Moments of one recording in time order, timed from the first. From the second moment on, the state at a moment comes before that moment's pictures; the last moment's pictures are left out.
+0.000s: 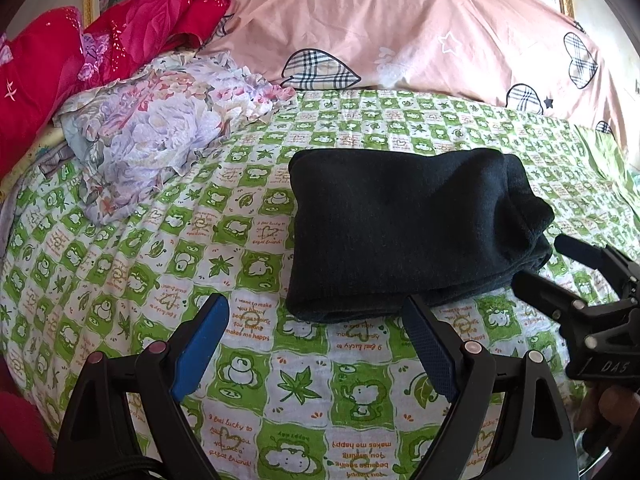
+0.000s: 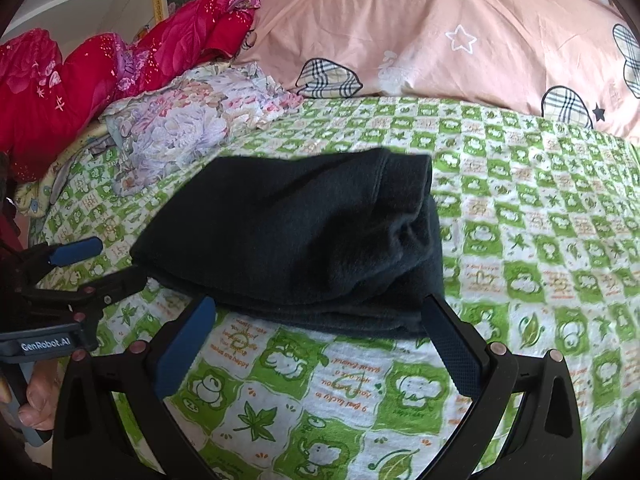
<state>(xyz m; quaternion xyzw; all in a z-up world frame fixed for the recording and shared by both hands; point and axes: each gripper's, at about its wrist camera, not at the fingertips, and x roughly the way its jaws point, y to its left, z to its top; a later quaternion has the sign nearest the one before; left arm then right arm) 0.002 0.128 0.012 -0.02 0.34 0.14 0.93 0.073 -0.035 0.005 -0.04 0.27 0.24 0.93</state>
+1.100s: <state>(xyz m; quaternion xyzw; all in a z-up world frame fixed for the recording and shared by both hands) 0.038 0.134 0.038 -0.03 0.37 0.15 0.92 0.102 -0.047 0.031 -0.02 0.31 0.25 0.92</state>
